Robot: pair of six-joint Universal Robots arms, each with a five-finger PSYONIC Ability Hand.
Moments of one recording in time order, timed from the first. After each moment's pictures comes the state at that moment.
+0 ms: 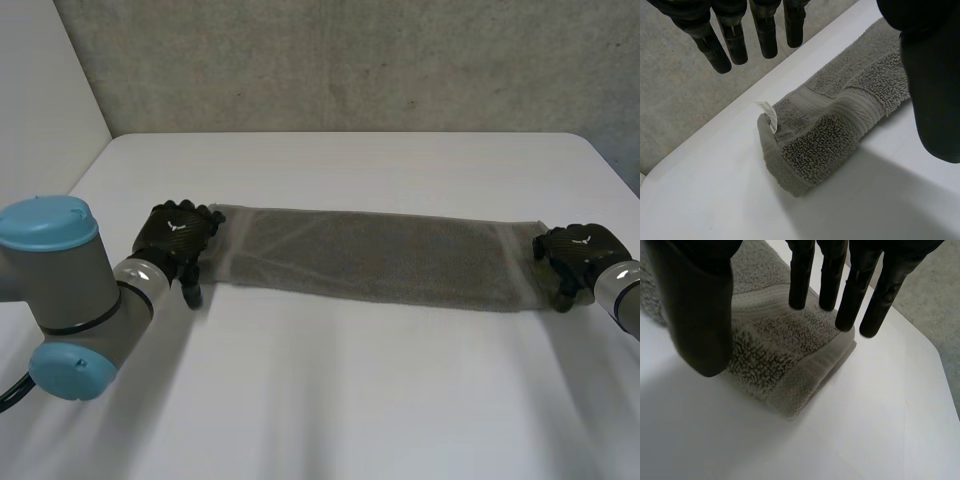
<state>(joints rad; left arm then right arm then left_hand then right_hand) 4.40 -2.07 -1.61 3.41 -1.49 3.55 1.55 -1.01 1.54 -0.09 1.32 2.55 0.28 0.27 0.27 0.27 0.27 0.49 0.49 0.49 0.49 0.33</state>
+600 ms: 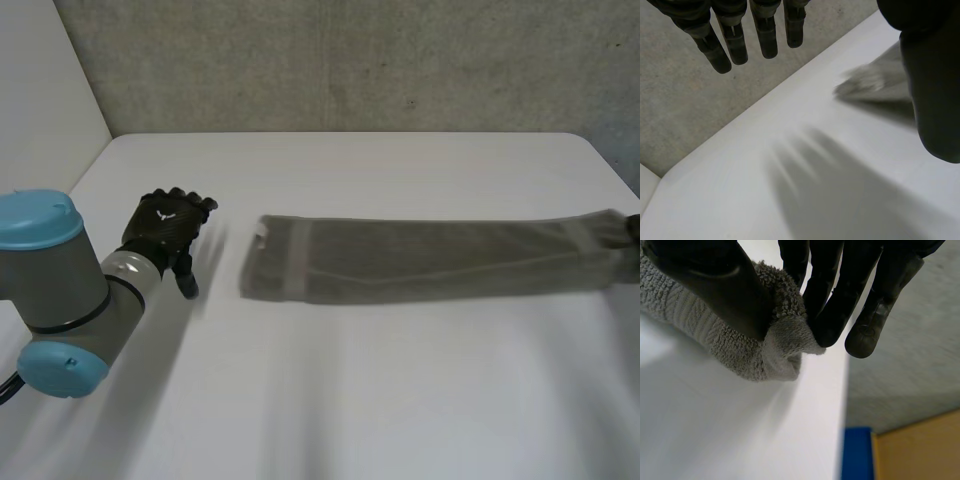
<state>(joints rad) 4.42 -2.02 -1.63 3.43 -1.49 3.51 1.35 -0.98 1.43 -0.13 1.38 2.44 0.28 0.27 0.27 0.27 0.28 1.32 1.33 1.32 1.34 1.16</state>
